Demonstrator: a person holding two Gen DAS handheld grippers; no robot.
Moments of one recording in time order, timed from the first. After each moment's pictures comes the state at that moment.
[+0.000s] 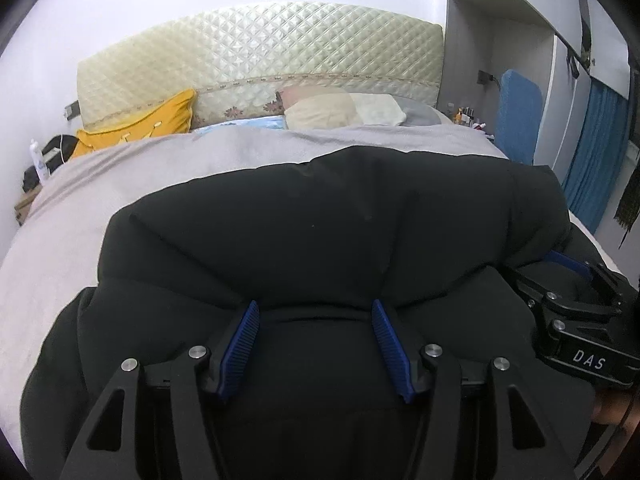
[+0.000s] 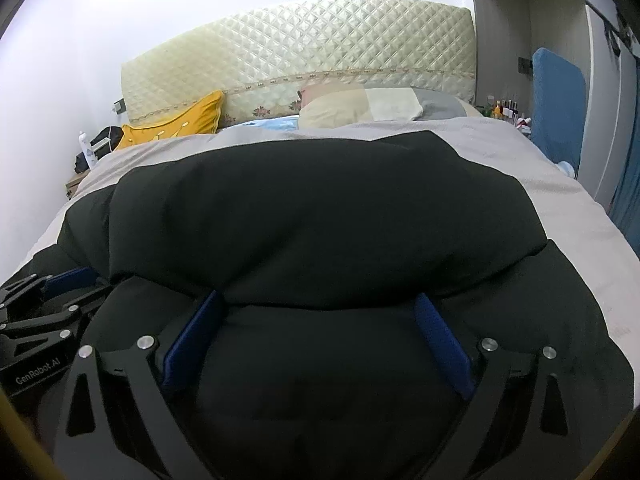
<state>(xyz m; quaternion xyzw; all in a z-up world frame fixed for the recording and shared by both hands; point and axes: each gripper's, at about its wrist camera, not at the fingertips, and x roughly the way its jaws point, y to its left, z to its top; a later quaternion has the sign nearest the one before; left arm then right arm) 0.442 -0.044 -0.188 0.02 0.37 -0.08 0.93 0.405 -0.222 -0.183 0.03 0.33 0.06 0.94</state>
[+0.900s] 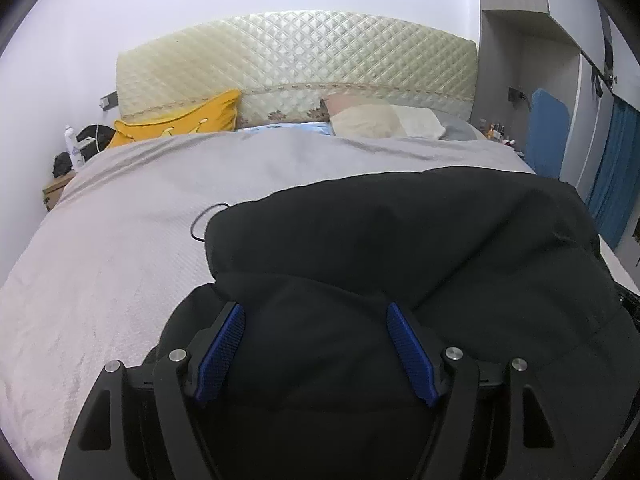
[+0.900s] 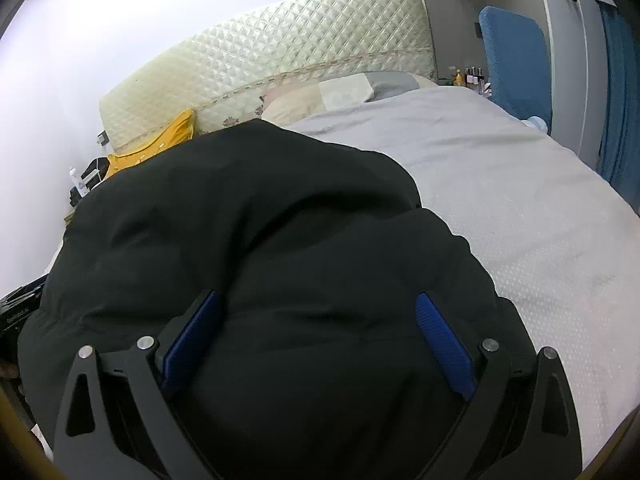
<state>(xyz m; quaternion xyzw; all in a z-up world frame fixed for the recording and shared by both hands) 0.430 0.028 -0.183 0.01 0.36 -0.02 0.93 0.370 -0.318 -0.191 0.10 0.34 0.03 0.93</state>
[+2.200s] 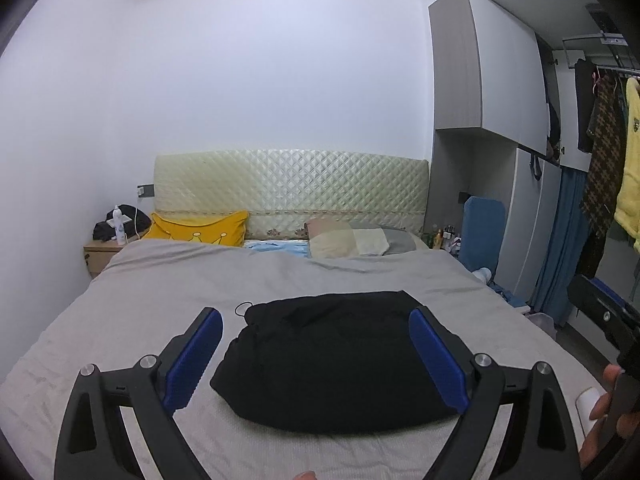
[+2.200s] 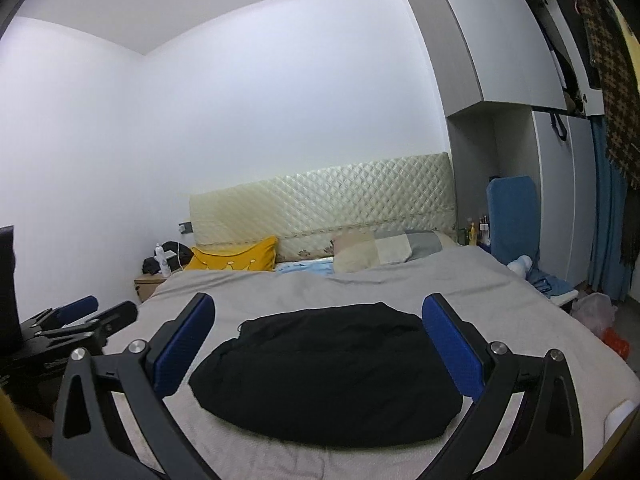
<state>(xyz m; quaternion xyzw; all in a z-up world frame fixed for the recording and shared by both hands) 0.085 -0.010 0.069 -0.02 0.18 -0.04 0.98 0.050 -0.246 0.066 0.07 0.11 0.09 0.99</state>
